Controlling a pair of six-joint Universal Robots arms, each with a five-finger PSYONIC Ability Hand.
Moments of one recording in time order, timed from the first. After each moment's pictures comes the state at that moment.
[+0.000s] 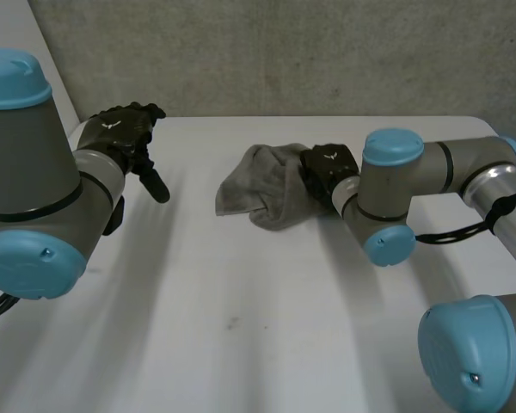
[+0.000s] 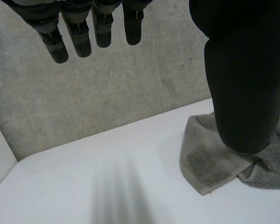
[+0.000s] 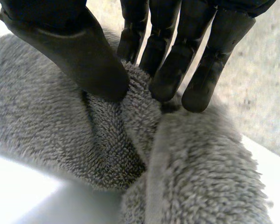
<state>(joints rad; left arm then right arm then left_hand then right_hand) 4.24 -1.95 -1.25 3.02 -1.78 3.11 2.08 -0.32 0.30 0.19 1.50 2.95 0.18 0.17 0.17 0.17 0.02 1.30 1.29 1.29 1.28 1.12</state>
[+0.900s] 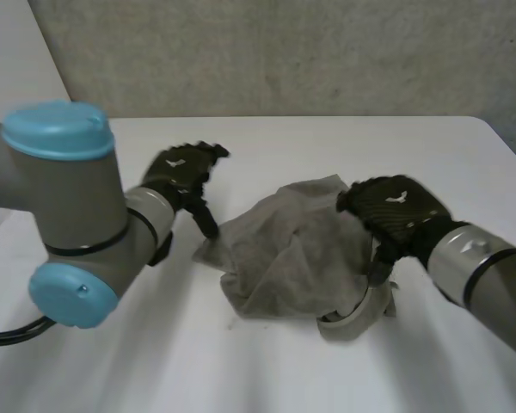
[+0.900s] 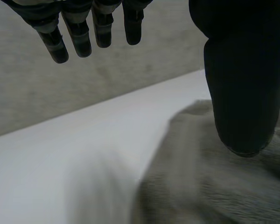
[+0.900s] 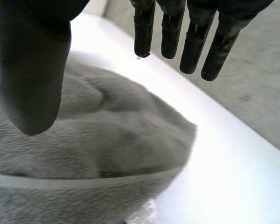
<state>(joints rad) 4.15 -2.05 -1.29 3.08 -1.60 3.11 1.96 -1.44 1.65 0.13 1.34 2.79 0.18 0.17 0.17 0.17 0.02 0.34 0.36 0.34 0.33 0.12</state>
